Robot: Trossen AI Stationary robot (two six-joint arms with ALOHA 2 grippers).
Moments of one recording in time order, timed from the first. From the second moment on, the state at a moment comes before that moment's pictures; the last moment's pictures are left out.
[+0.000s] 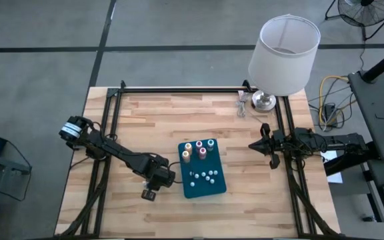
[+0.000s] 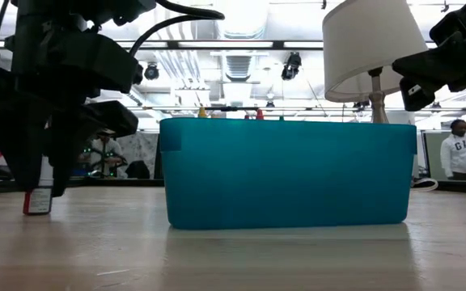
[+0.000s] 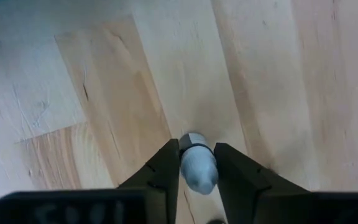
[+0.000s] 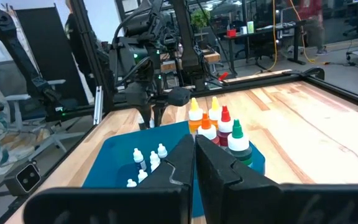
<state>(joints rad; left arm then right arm) -0.39 1.65 0.98 -0.64 0.10 -0.13 0.06 0.02 0.01 0.01 -0.02 0.22</state>
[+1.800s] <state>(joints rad) -0.25 2.03 1.83 -0.93 0.09 0.09 0.06 0.02 0.01 0.01 -0.02 0.22</state>
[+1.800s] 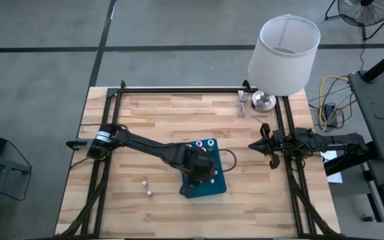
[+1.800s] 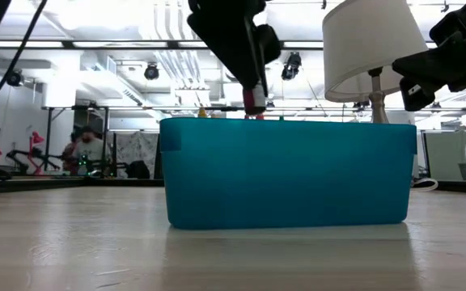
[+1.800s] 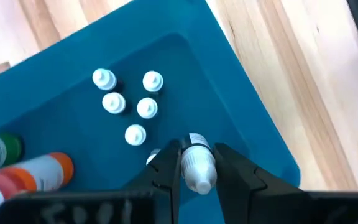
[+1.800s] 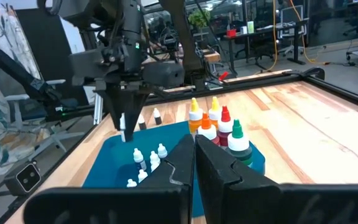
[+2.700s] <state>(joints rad) -0.25 2.17 1.85 -0.92 0.10 0.14 0.06 0.02 0.01 0.01 -0.02 0.22</state>
